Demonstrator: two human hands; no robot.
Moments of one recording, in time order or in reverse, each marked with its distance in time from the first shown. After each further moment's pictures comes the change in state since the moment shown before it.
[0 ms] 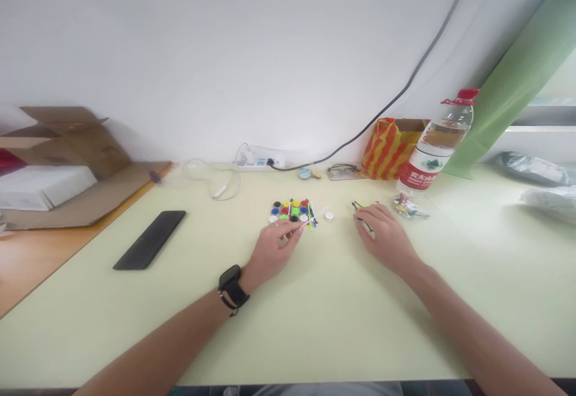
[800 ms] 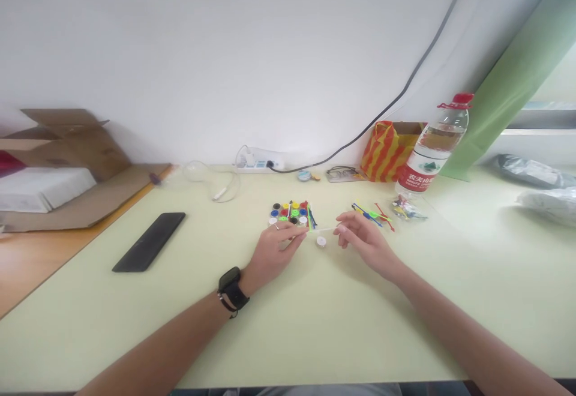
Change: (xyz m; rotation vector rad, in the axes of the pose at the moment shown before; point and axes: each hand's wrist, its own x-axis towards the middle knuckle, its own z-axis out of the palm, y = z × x) left_hand -0.001 -0.008 0.004 -0.007 0.015 0.090; right_hand 0.010 -0.049 0.002 0.968 -0.170 0.361
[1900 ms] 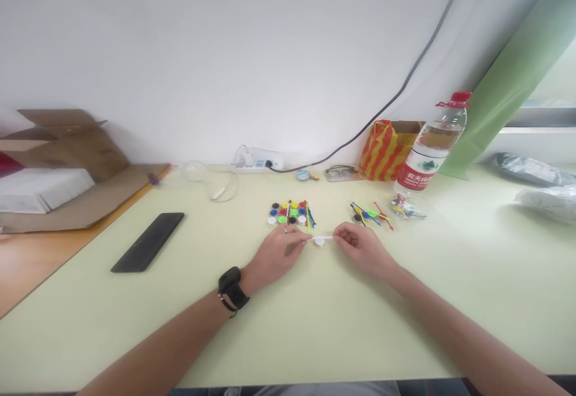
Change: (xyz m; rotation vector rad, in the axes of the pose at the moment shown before) left_hand 0.000 -0.001 0.001 0.107 -0.224 0.044; right_hand 0.000 0.021 -0.004 -0.328 -0.065 0.064
